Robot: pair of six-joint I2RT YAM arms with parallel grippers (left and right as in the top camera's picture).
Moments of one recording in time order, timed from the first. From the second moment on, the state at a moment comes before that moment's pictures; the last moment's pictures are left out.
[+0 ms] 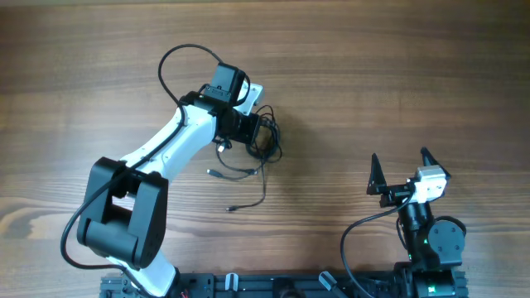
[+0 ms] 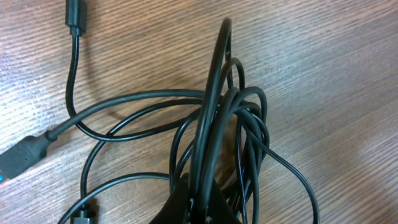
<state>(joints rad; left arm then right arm) -0.38 1.82 1.19 -0.60 0.26 -0.04 0.05 0.02 0.01 0.00 -0.06 -0.02</state>
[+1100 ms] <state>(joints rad) -0.37 1.82 1.19 -0.53 0.30 -0.04 0.05 0.02 0.01 0.00 -0.06 -0.02</state>
